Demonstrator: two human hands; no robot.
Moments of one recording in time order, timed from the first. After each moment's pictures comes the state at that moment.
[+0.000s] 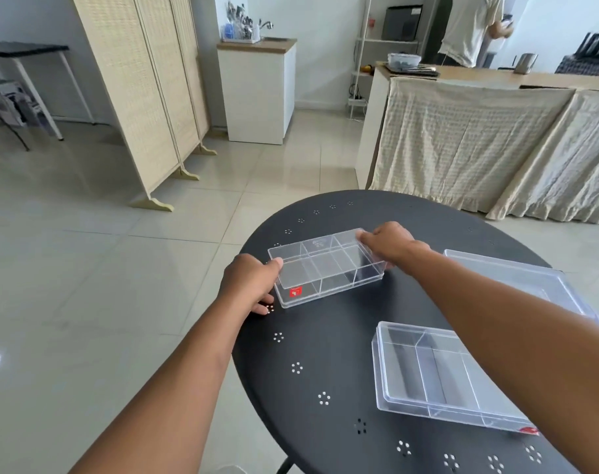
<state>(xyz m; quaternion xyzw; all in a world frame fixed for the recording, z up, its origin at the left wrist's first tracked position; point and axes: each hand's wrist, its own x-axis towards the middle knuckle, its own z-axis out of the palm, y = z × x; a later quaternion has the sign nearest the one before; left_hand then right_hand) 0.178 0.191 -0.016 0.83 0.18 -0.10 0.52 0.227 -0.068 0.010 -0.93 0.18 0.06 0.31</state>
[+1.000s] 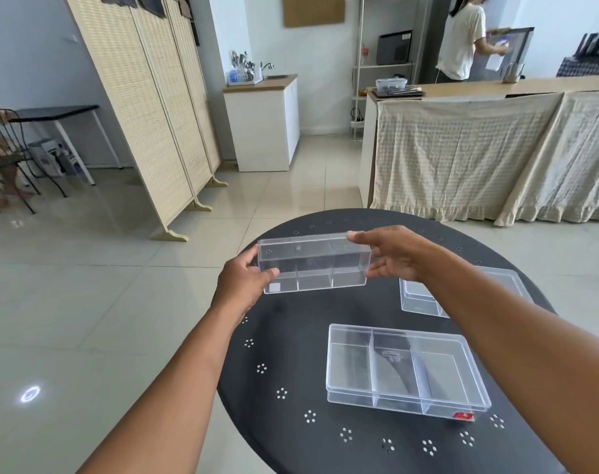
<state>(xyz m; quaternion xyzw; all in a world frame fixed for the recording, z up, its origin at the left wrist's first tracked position) 0.146 0.144 0.019 0.82 0.06 0.01 0.57 0.162 -0.138 0.063 -0.71 0.11 0.13 0.68</state>
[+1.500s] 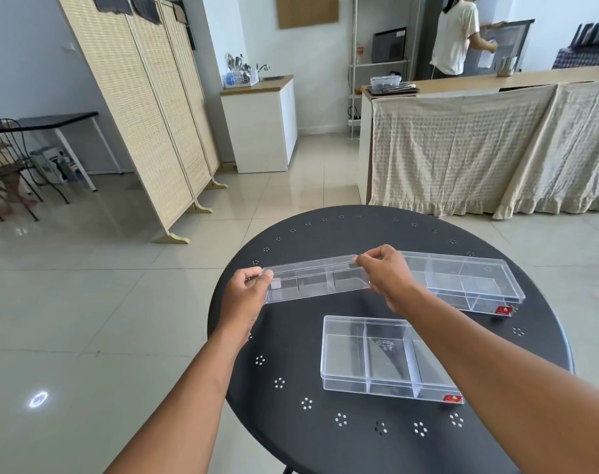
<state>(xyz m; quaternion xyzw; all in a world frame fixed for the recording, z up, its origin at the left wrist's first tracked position) 0.113 0.132 -0.003 0.76 0.13 0.04 0.63 0.129 -0.127 0.005 -0.77 0.17 -0.03 0.61</state>
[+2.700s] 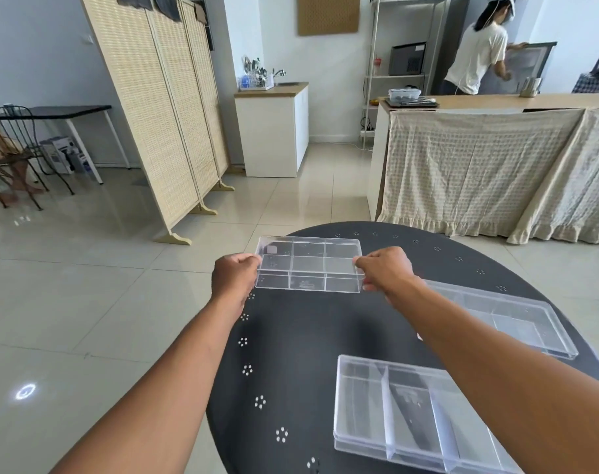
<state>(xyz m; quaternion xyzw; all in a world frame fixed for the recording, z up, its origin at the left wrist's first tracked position) 0.214 0.151 0.014 0.77 0.18 0.11 0.60 0.212 -0.104 0.020 -0.82 0.21 -0.03 0.54</state>
